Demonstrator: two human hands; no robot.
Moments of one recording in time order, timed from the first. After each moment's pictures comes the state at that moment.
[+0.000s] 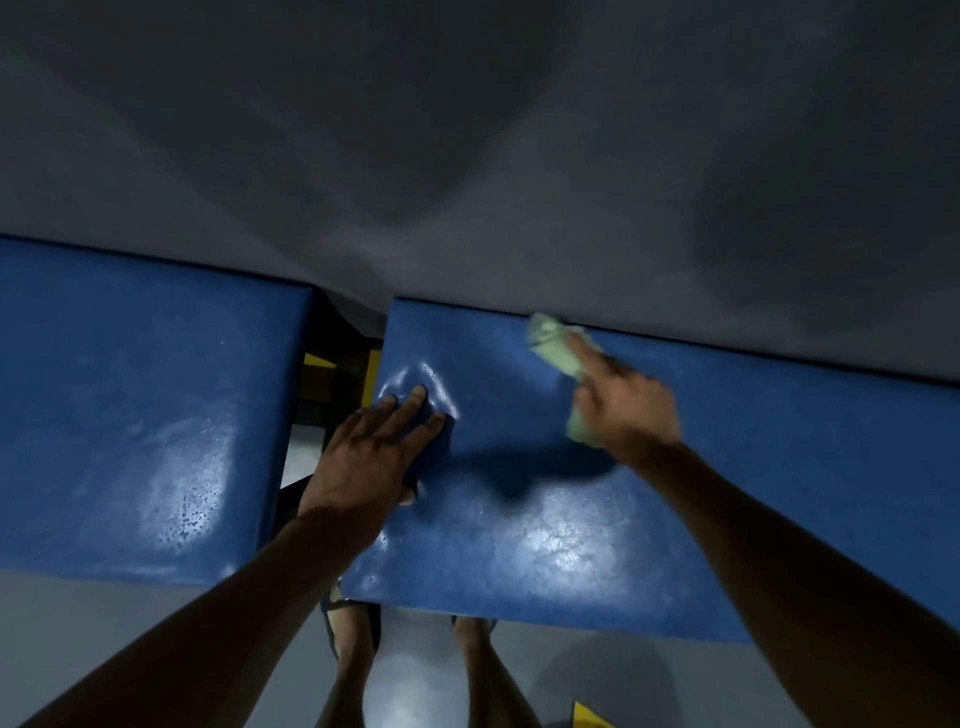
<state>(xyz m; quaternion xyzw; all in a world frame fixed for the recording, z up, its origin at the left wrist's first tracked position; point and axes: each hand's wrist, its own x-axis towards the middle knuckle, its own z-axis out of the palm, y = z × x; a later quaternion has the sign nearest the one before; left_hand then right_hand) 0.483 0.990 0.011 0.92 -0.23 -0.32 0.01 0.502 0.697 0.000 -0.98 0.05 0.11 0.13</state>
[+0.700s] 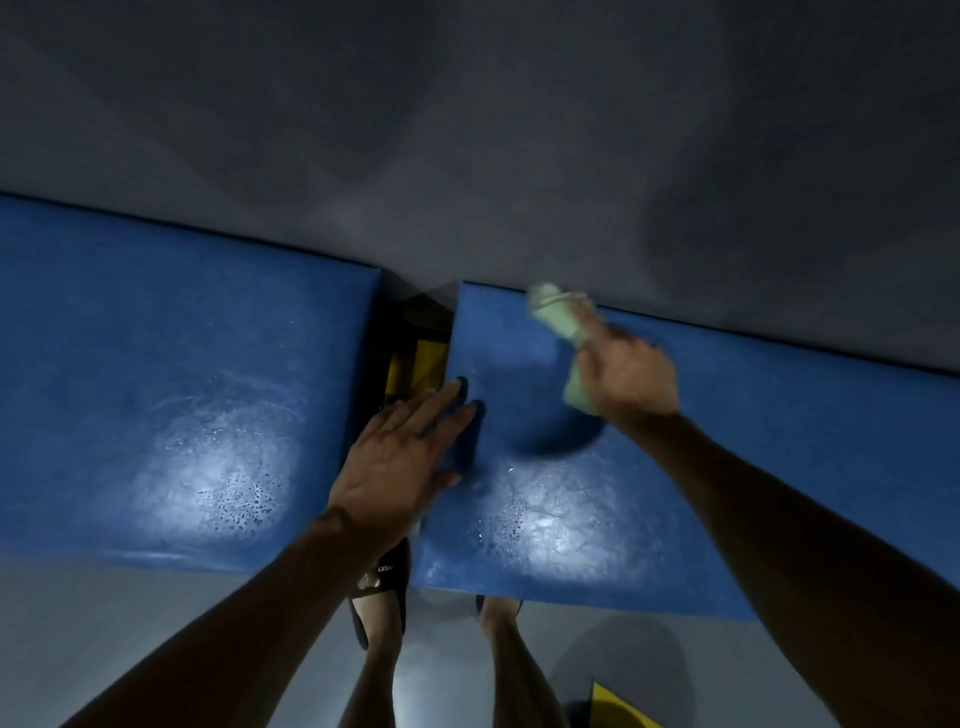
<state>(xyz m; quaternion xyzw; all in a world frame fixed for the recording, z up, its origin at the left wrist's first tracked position) 0.478 1.061 -0.001 0.92 -0.24 -0.24 0.20 0.527 0.787 -0.011 -0.99 0.02 0.07 0.09</state>
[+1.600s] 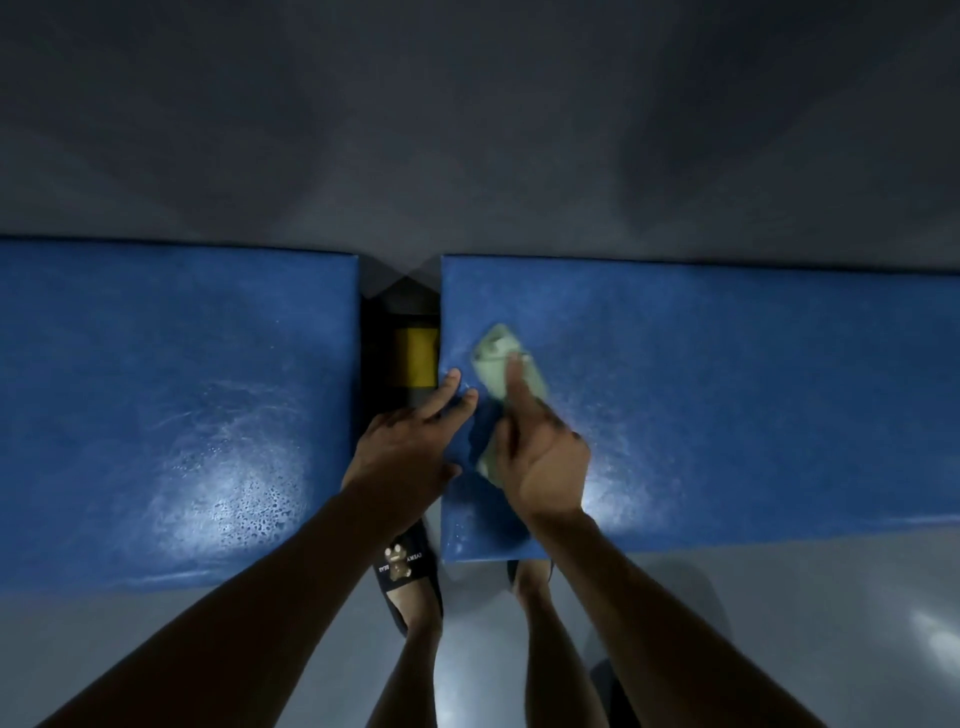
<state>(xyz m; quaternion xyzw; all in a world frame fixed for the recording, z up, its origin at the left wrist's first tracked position) 0.474 1.071 -0.014 0.90 -0.27 -0.29 0.19 0.419 0.911 -0.020 -0.96 0.18 0.00 0.20</state>
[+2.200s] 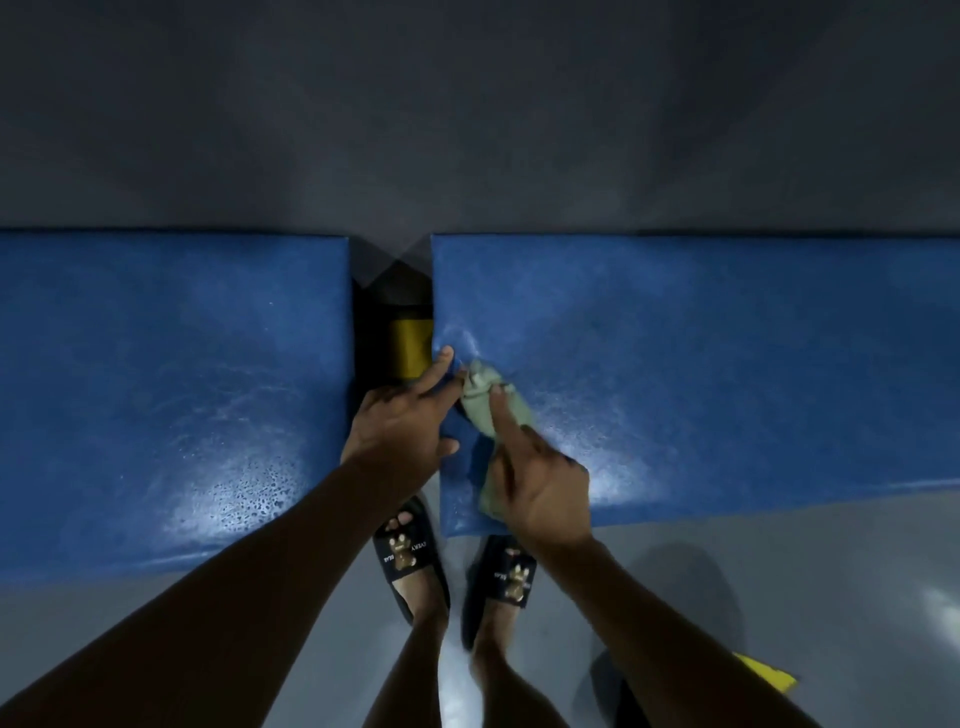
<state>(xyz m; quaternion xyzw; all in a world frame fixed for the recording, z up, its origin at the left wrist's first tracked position) 0.469 1.066 -0.011 0.91 -0.25 -0.29 0.14 0.360 0.917 -0.019 -0.97 0.11 0.04 0.21</state>
